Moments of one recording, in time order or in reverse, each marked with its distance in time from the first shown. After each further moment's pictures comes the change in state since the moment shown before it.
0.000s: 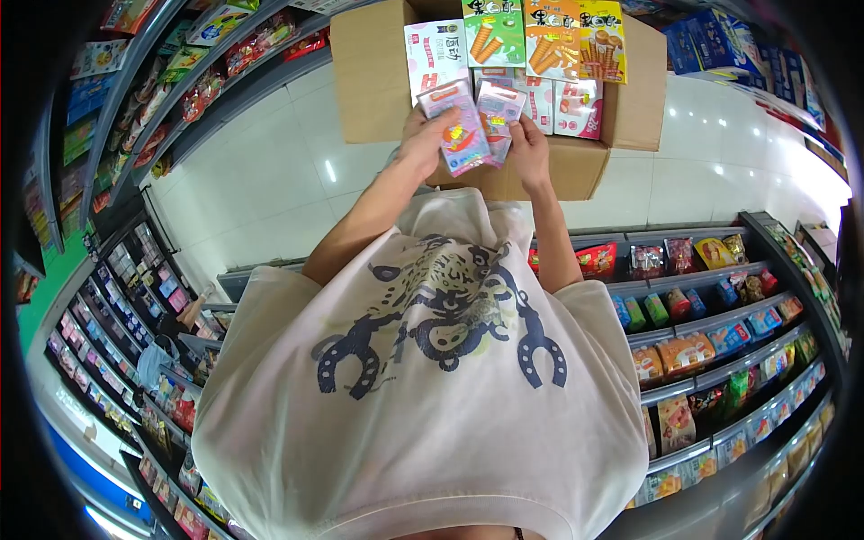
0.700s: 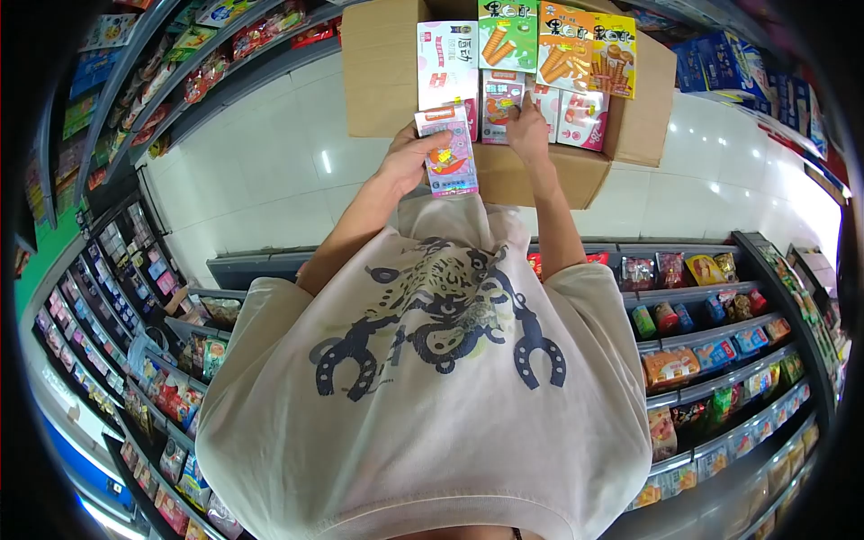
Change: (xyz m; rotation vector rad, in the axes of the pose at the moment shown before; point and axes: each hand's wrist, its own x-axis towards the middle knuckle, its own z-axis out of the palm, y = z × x) left_hand -0.027 0.012 -0.032 -0.030 -0.100 -0.181; right_hand 0.056 -0.004 0.011 -0.936 0.071 -0.315
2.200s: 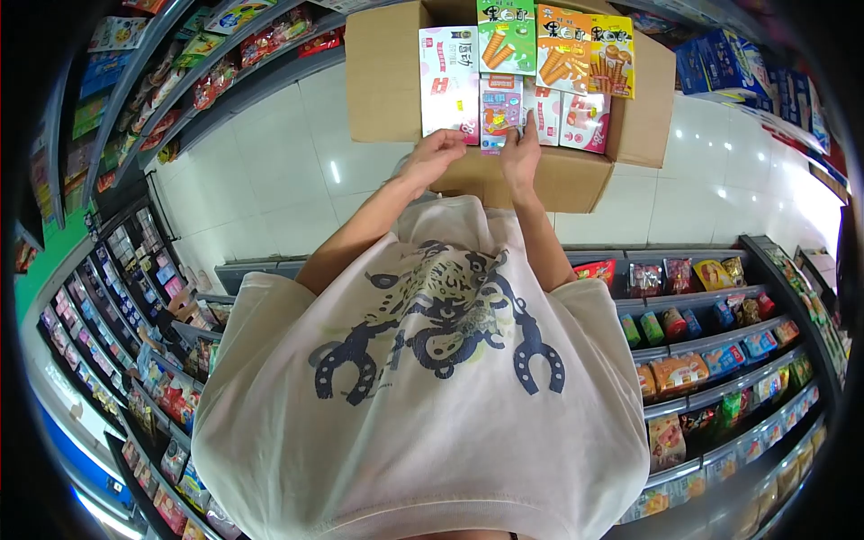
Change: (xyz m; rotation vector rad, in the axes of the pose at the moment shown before) left_hand 0.015 -0.025 -0.004 0.641 -0.016 0.015; right_hand -0.047 -0.017 0.012 0.469 0.202 0.179
